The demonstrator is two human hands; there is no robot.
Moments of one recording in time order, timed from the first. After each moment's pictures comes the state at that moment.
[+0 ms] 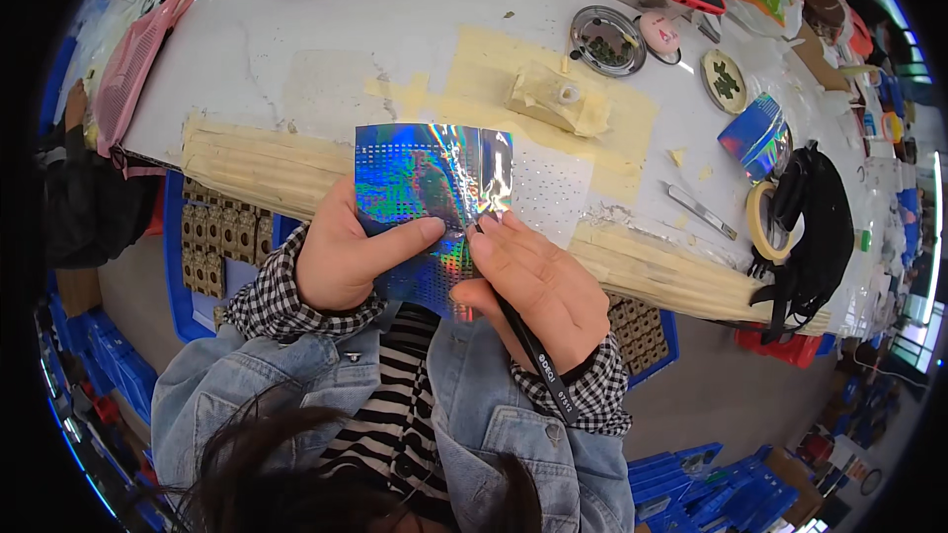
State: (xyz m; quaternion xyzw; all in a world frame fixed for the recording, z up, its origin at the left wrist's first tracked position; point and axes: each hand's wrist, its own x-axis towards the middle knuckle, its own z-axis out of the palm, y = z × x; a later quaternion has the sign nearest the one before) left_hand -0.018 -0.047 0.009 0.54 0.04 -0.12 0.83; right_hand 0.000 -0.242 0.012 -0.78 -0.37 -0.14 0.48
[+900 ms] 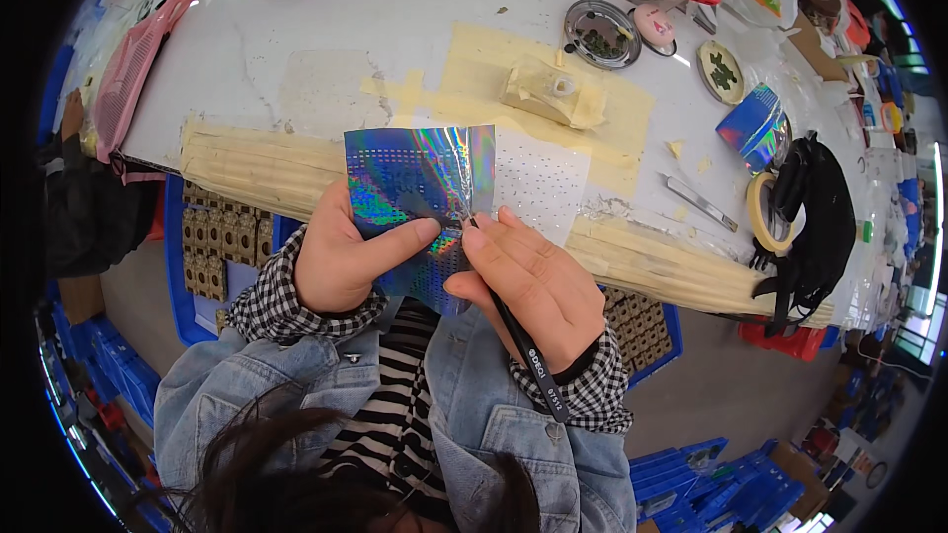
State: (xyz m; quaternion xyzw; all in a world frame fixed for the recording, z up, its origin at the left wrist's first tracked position) left_hand -0.020 -0.047 0.009 0.55 0.03 -0.13 0.82; right_hand -0.004 -0.242 0.015 -0.81 -0.36 -0.15 0.45
